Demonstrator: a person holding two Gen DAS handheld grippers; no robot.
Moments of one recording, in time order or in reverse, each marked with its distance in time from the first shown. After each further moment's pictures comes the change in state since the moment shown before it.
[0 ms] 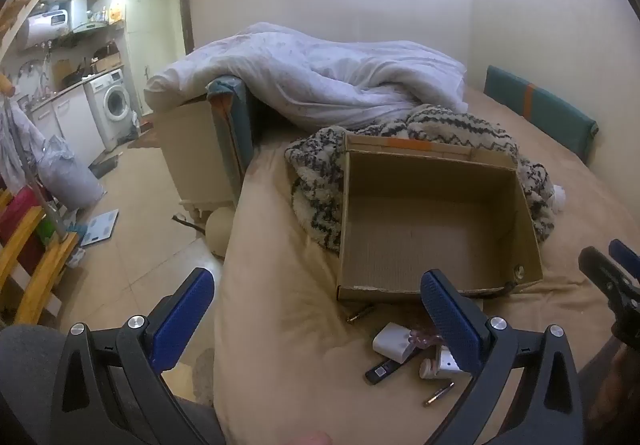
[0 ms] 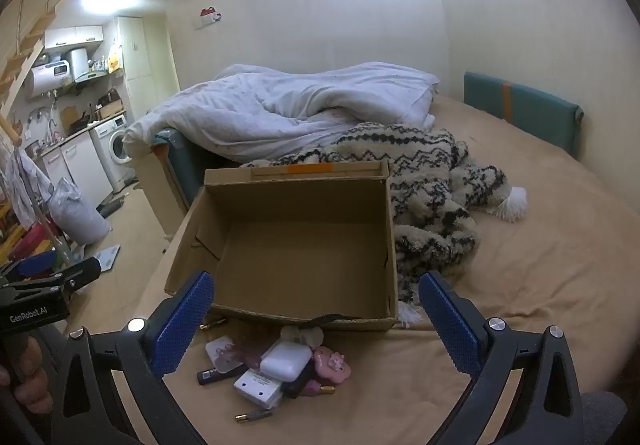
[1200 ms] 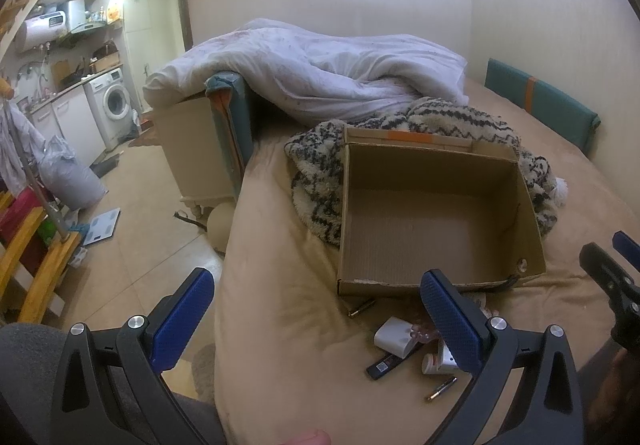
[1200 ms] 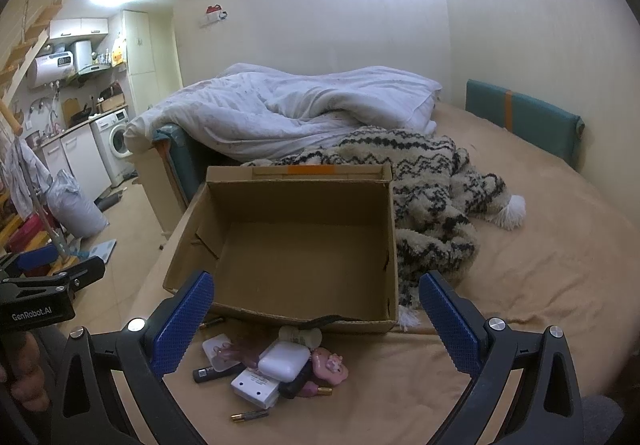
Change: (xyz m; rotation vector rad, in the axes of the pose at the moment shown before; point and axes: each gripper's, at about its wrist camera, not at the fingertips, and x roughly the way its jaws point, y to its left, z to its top) left arm 0.002 -0.001 -0.006 0.009 0.013 0.007; right arm -0.002 0.010 -0.004 -0.038 -0.014 -0.010
